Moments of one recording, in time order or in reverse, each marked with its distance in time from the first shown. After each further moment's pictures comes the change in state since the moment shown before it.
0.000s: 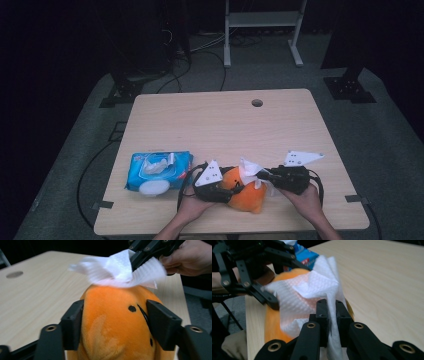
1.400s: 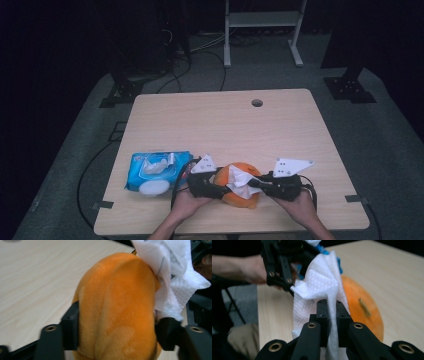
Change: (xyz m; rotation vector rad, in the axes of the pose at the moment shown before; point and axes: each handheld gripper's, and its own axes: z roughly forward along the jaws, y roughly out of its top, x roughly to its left) left arm 0.018 -0.006 -0.006 0.075 -0.007 -0.165; right arm 0.035 0.012 0.012 0.000 0.037 -0.137
